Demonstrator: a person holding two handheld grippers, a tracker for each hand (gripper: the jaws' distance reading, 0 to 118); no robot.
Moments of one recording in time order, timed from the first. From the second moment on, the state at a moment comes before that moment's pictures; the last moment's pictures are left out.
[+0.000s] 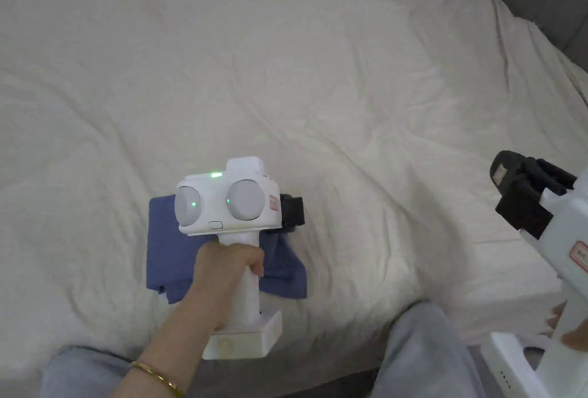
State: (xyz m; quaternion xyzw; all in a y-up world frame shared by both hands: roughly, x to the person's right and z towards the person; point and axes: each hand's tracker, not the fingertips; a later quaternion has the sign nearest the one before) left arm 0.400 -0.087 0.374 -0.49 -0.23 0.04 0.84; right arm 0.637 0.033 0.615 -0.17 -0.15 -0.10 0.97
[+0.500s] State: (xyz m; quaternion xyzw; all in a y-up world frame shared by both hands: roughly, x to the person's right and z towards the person) left arm 0.343 -0.028 0.391 -0.34 -0.19 0.05 0.92; right arm 0.624 0.031 0.604 -0.17 -0.13 -0.11 0.97
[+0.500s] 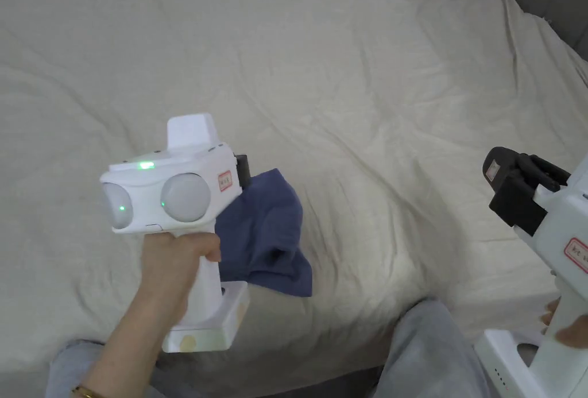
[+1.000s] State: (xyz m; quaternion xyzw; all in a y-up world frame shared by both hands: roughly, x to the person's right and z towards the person) left arm 0.457 -0.141 0.395 -0.37 -0.20 -0.09 0.90; right arm 0.635 0.028 0.614 -0.19 -0.15 -0.09 0.97
